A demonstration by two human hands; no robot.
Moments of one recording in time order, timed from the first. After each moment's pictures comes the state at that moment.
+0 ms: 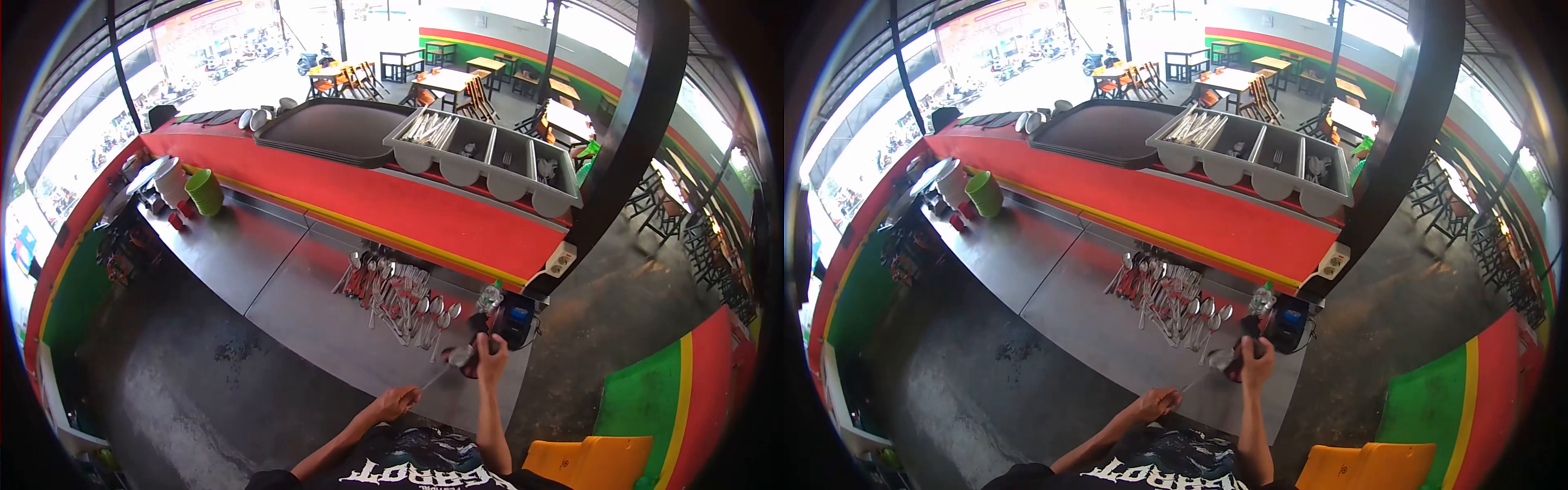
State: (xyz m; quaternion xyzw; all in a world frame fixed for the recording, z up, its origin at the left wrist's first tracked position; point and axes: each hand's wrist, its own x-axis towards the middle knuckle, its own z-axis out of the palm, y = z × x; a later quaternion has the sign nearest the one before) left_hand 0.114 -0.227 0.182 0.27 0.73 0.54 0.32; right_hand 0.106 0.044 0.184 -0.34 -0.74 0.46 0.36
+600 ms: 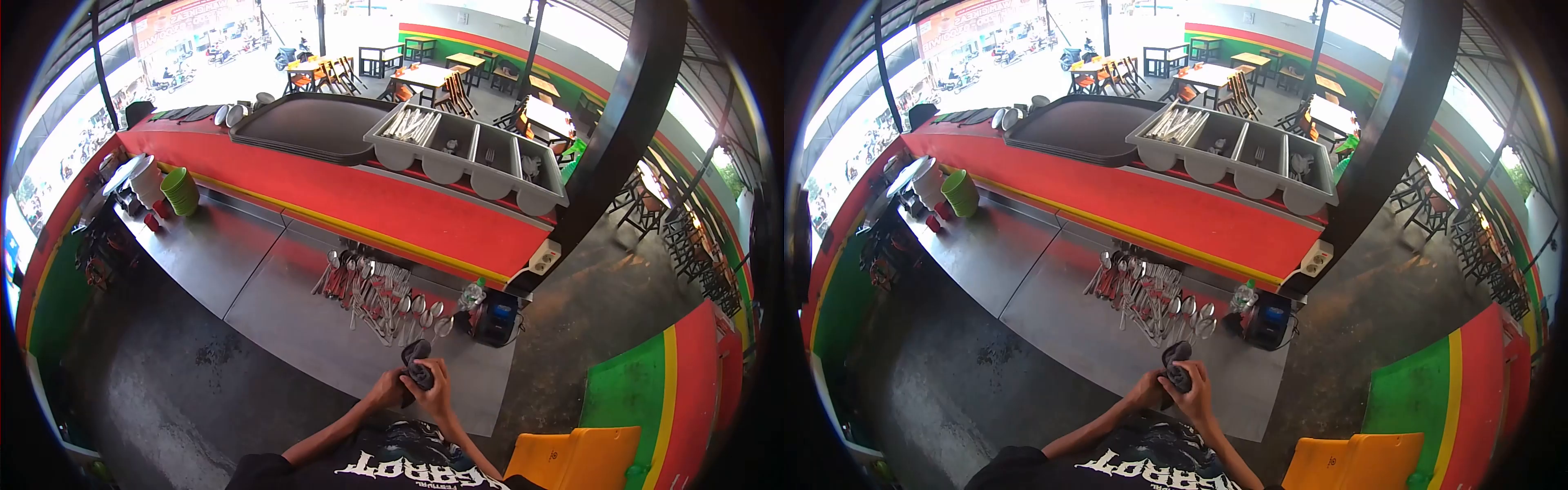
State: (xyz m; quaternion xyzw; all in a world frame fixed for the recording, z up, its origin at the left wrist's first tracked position) left_hand 0.078 -0.189 0.173 0.25 0.76 0.57 0.18; right_hand 0.136 -0.055 0.232 -0.01 -0.82 0.48 0.30
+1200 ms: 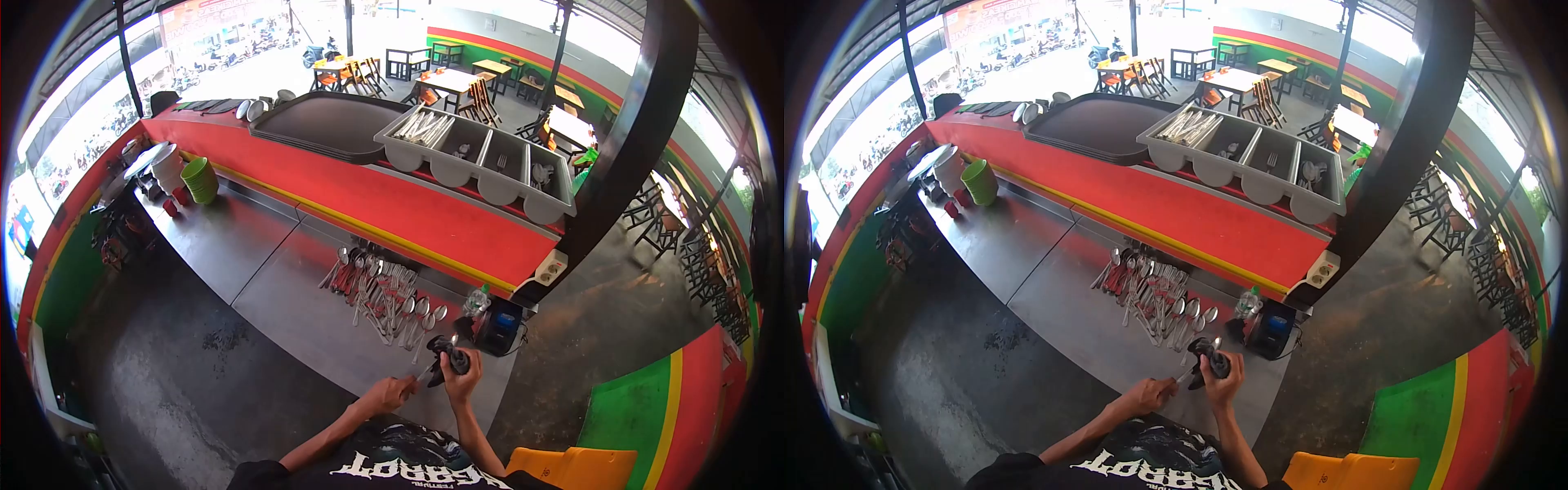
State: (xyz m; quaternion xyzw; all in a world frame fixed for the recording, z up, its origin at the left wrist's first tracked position) left_hand 0.102 -0.181 0.211 0.34 0.79 0.46 0.20; right_hand 0.126 0.019 0.227 -0.10 -0.79 0.45 0.41
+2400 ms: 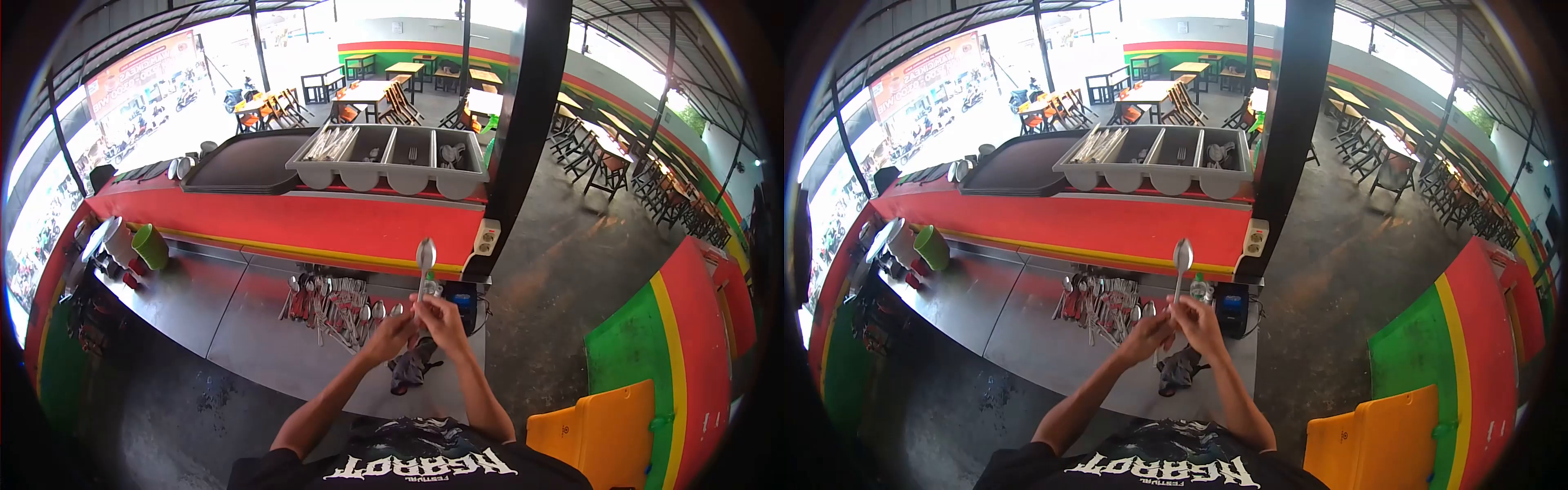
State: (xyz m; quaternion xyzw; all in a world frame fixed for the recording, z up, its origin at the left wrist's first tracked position) left_hand 0.032 -0.075 0.308 0.39 0.65 0.58 0.28; right_hand 0.100 0.076 0.318 -0.06 -0.68 0.70 0.20
